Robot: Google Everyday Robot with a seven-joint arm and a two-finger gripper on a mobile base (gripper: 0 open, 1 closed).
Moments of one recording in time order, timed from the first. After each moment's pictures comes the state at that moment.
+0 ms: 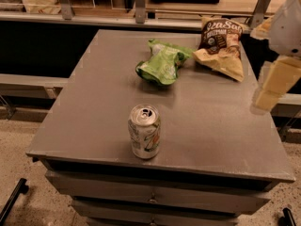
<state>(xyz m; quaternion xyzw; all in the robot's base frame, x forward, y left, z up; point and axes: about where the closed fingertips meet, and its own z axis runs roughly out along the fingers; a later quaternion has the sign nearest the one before) 0.462 -0.209 0.978 -0.62 0.77 -0.04 0.18</state>
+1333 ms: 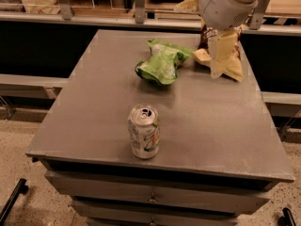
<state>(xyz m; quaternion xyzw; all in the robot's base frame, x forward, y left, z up) 0.565 -0.111 0.983 -0.83 0.50 -0.09 0.22</state>
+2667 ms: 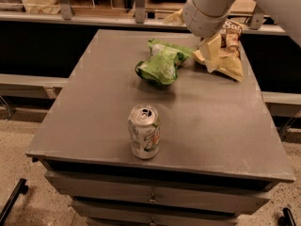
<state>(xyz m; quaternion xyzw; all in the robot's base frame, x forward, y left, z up) 0.635 -0.110 0.937 -0.89 0.40 -0.17 0.15</state>
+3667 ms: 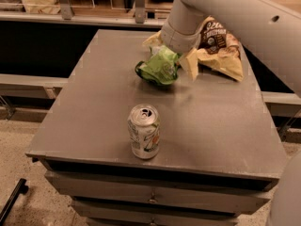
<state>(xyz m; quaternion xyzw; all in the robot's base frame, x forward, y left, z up) 0.653 -0.061 0.870 -0.93 0.31 -0.11 0.13</state>
